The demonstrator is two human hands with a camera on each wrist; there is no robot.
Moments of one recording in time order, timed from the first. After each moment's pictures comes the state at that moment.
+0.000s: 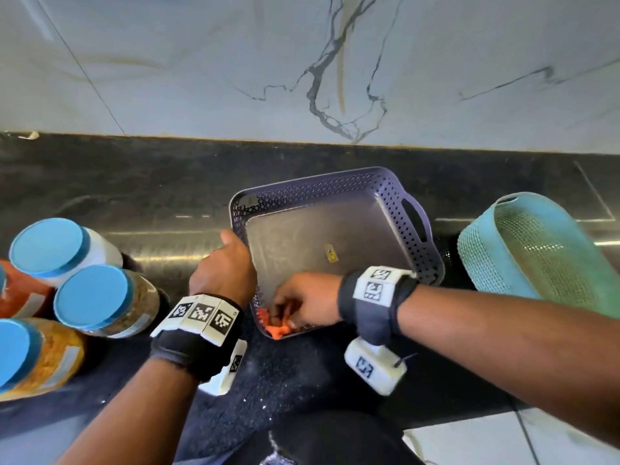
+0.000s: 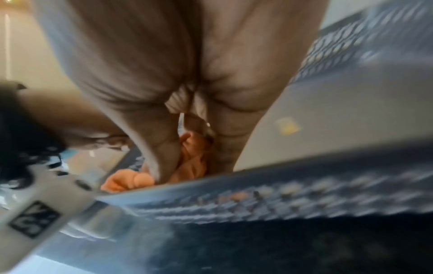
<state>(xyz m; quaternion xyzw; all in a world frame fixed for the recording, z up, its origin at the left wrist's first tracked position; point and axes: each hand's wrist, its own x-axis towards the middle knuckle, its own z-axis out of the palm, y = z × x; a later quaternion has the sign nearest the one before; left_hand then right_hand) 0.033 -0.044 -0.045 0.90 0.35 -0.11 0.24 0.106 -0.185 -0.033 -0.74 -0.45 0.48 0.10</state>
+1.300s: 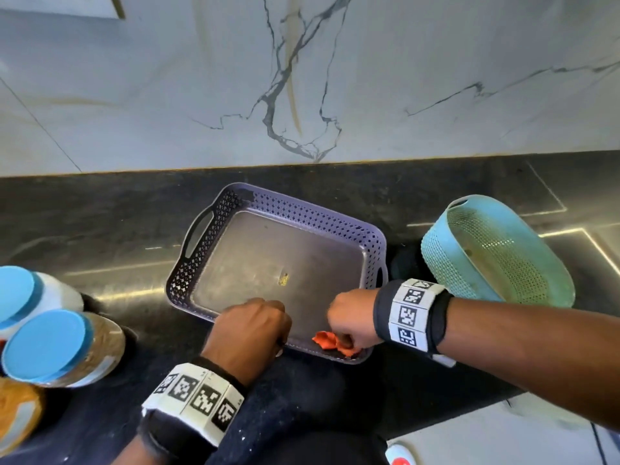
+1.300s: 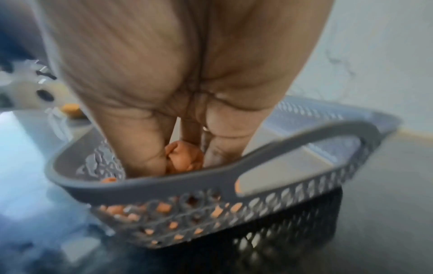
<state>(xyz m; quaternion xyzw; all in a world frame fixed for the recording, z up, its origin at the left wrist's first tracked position) 0.018 -0.102 -0.022 0.98 -0.06 -0.19 0.09 0.140 -0.269 -0.028 -0.70 -0.54 0.37 -0.27</state>
